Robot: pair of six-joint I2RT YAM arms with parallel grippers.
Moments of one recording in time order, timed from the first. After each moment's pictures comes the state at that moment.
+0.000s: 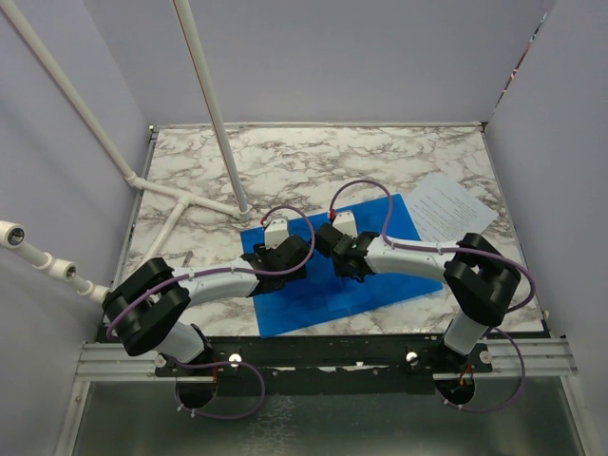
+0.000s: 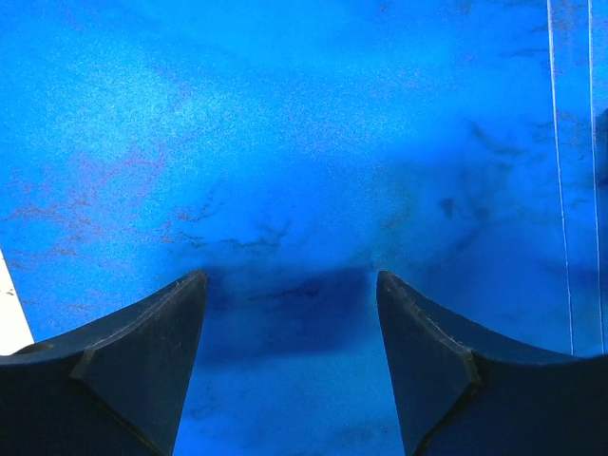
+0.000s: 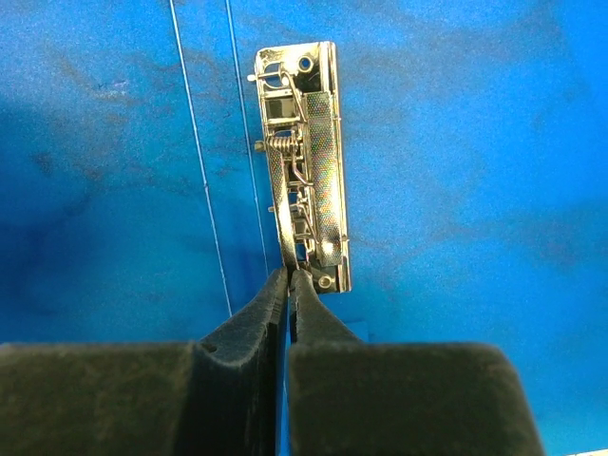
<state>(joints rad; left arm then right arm) -0.90 1.48 0.65 -0.21 -0.46 -0.87 0.95 1.71 1.01 -0.53 0.49 0.67</state>
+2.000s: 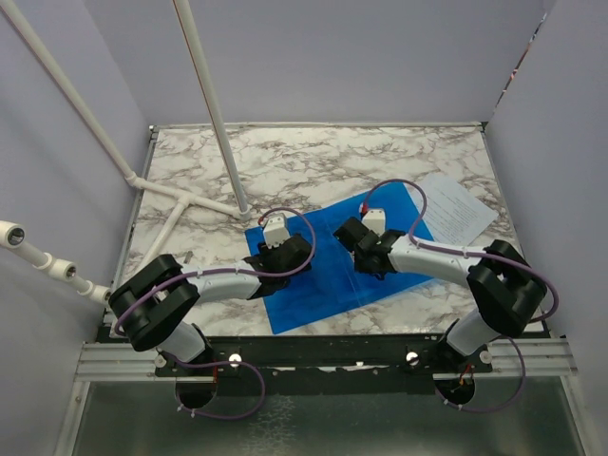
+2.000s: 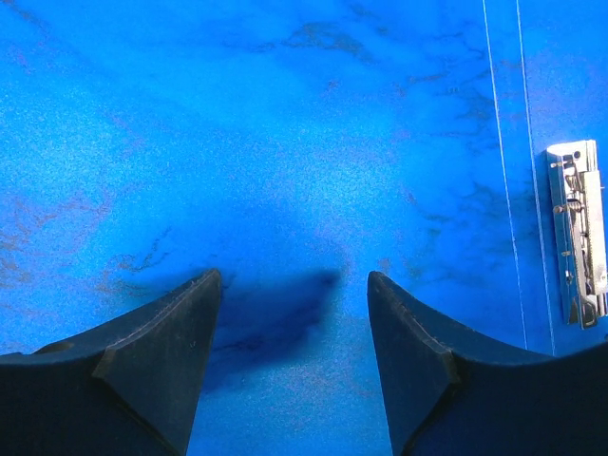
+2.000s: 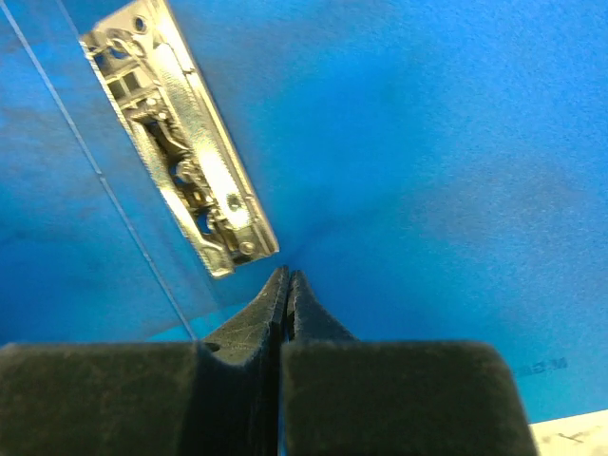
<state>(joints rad) -0.91 1.52 0.61 0.00 -0.51 -0.97 0.82 1.57 0.88 -0.50 0.49 0.78</state>
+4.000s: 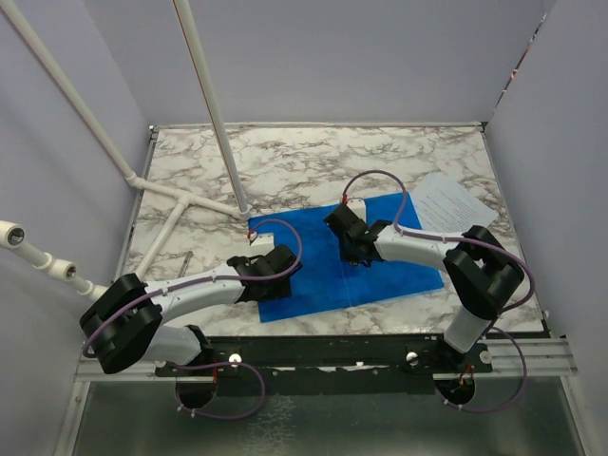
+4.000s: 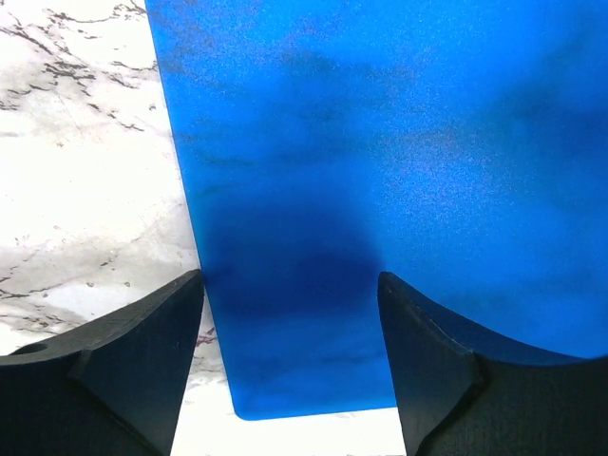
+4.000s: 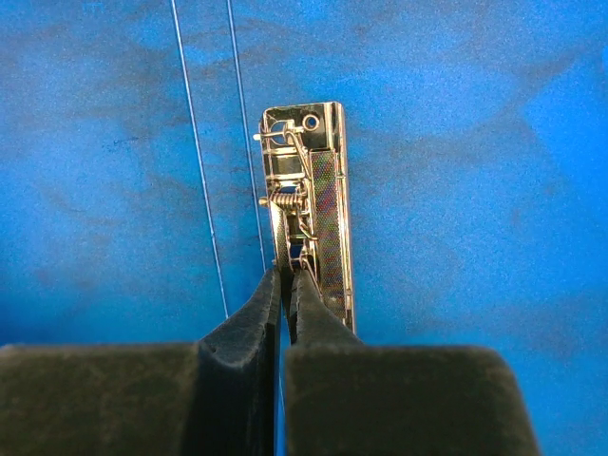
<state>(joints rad) -0.91 1.29 0.62 -0.54 -0.36 -0.96 0.80 1.72 1.00 -0.38 0.37 0.60</state>
